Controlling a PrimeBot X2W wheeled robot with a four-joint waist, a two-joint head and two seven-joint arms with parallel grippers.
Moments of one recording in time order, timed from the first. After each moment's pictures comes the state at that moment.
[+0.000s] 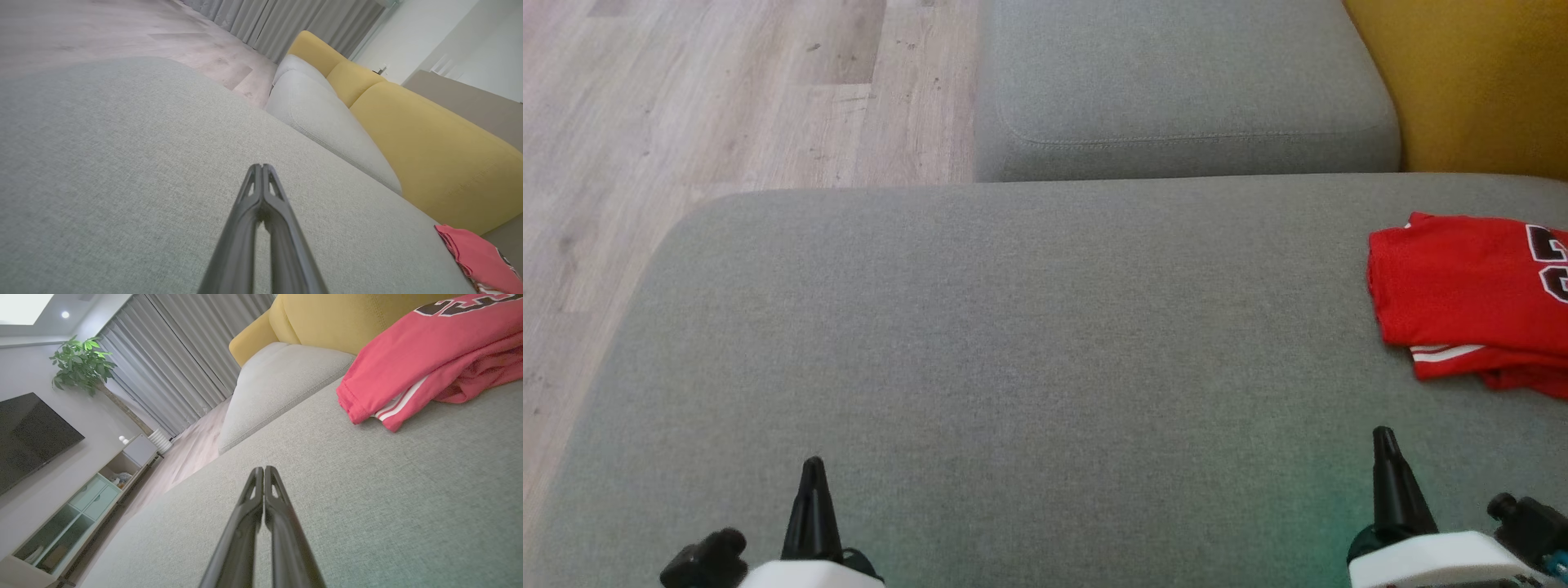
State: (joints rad) left arm 0.11 0.06 -0.19 0.24 -0.67 0.04 -0.15; right arm 0.15 -0.05 0.02 0.23 0.62 0.13 -0.14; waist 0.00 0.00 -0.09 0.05
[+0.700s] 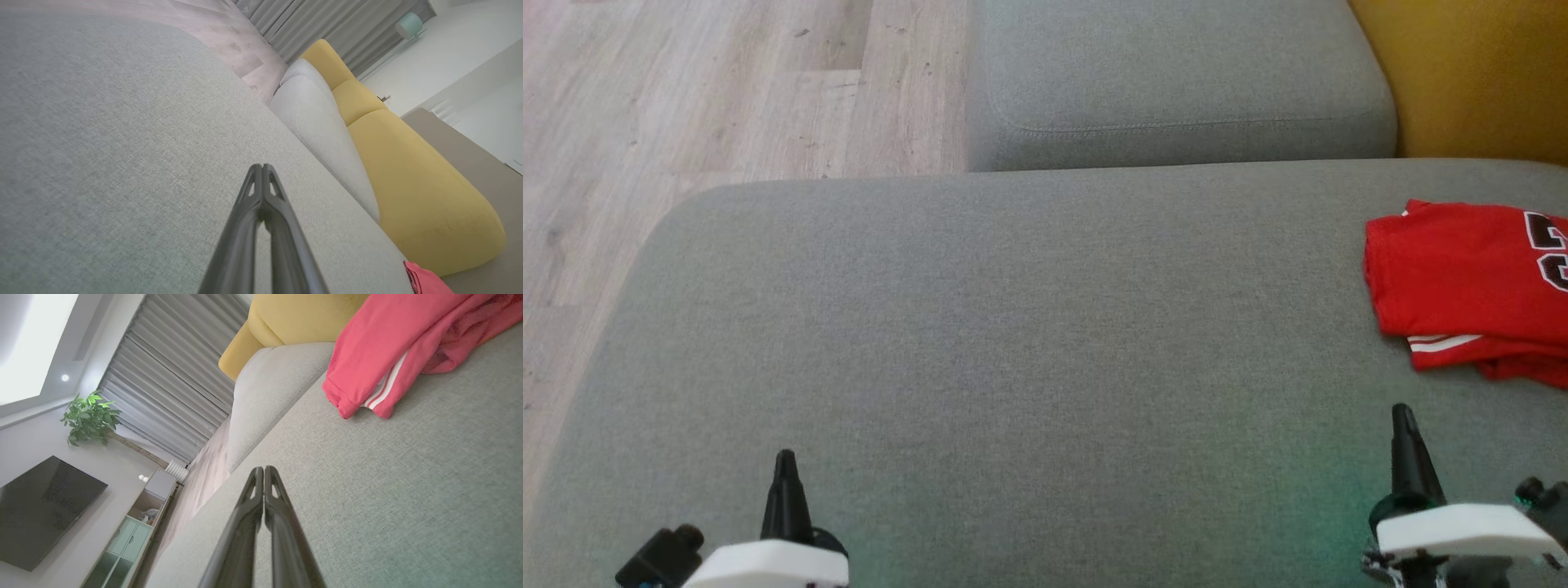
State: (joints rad) left arm 0.07 0.07 -0.13 0.25 -0.93 0.00 -0.10; right arm 0.09 -0.05 -0.01 0.24 0.89 0.13 -0.08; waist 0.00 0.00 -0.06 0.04
